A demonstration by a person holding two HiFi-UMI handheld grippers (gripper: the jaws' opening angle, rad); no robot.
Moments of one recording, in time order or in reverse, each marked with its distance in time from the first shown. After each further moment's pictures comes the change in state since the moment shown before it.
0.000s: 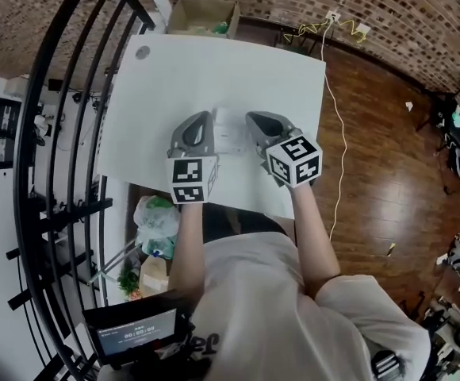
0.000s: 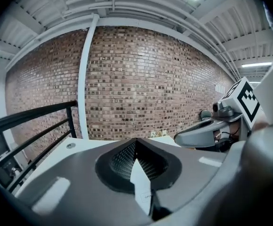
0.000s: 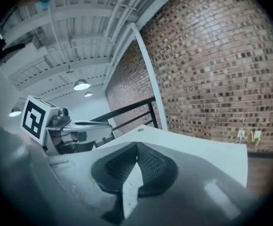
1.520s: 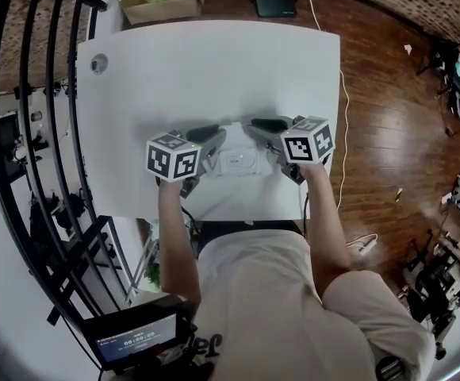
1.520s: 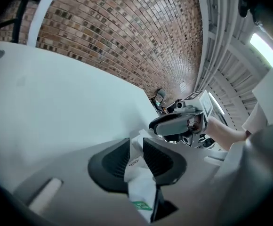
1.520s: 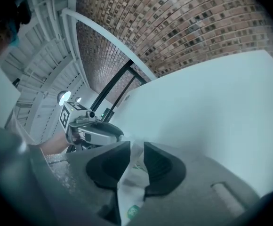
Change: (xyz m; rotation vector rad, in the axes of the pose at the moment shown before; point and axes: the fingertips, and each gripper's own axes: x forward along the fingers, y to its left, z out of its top) left arm 0.111 0.011 -0.164 -0.315 0.674 -0.723; right arm 0.100 -0.071 -0.137 0.544 0.391 0.117
